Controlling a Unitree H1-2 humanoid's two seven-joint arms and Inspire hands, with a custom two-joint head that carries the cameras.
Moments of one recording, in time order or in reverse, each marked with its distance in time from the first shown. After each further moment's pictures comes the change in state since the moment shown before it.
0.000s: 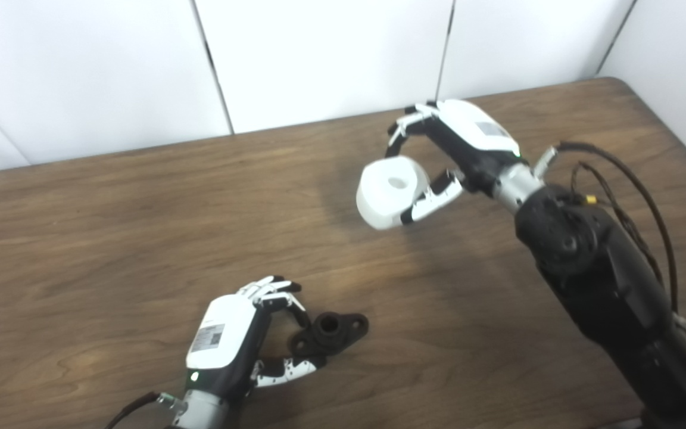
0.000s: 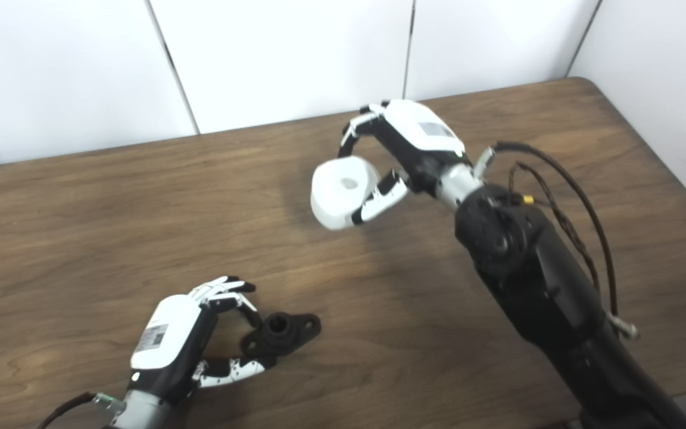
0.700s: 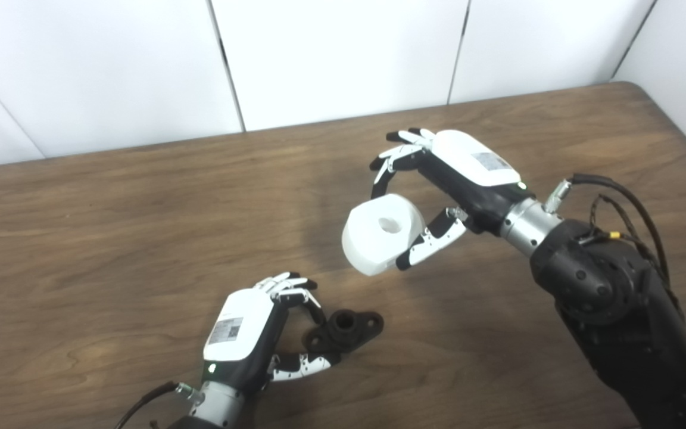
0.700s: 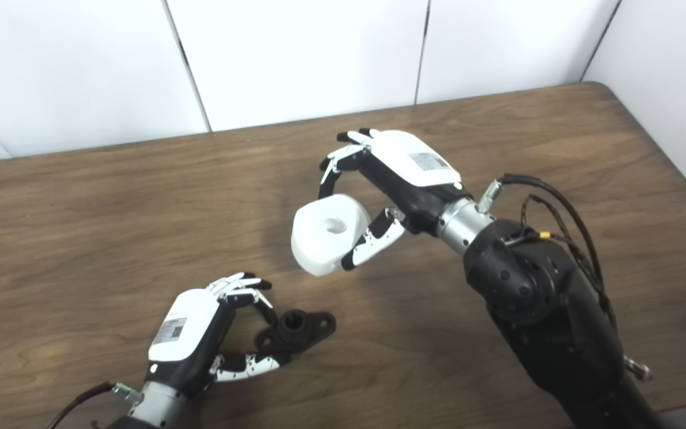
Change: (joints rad) left arm -0.014 -0.010 -0.030 -0.001 0.031 0.030 0.000; right arm 0.042 0.042 0.010 -0.226 -0.025 0.011 0.166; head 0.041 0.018
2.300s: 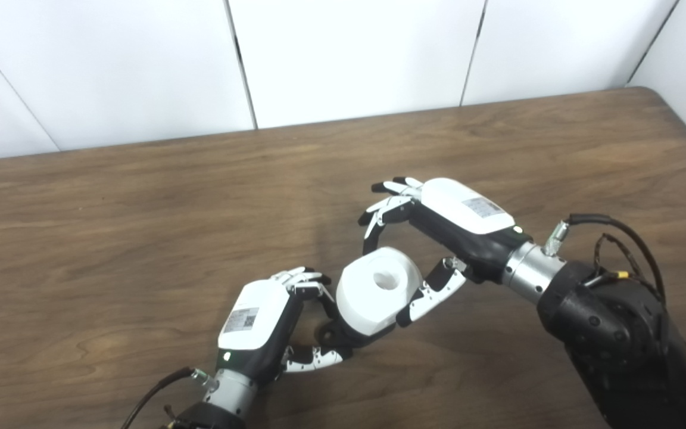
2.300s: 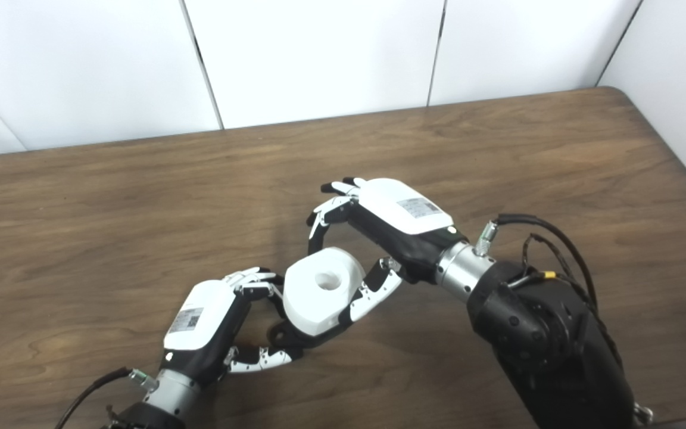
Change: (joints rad) left arm -0.020 -0.016 -0.010 0.005 0.013 0.012 -0.021; right arm 0.081 0.041 0.025 -0.069 -0.025 -0.026 0.133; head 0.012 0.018
